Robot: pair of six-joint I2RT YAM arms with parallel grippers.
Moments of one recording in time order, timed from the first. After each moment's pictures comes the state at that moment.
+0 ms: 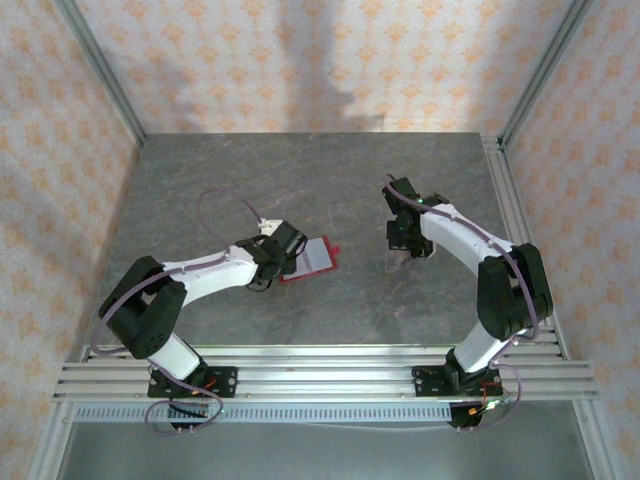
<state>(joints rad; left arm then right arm) -0.64 1.57 0.87 -0.44 -0.42 -0.67 0.39 1.63 1.16 -0.85 0.18 0.46</state>
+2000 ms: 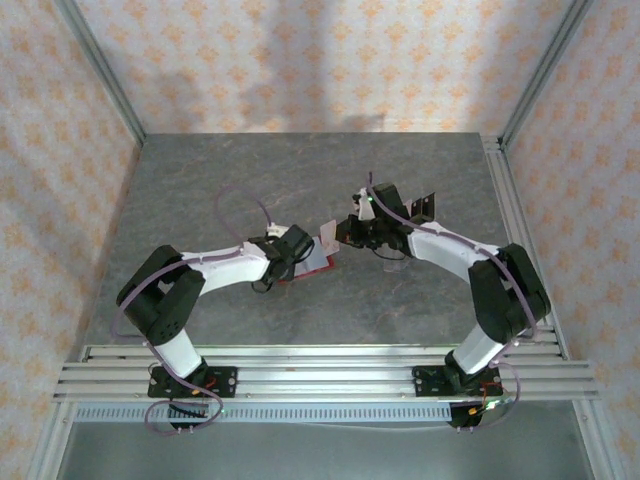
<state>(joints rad) -0.65 1.68 0.92 -0.55 -0.48 -0.57 0.50 1.62 0.99 -0.16 -0.51 0.67</state>
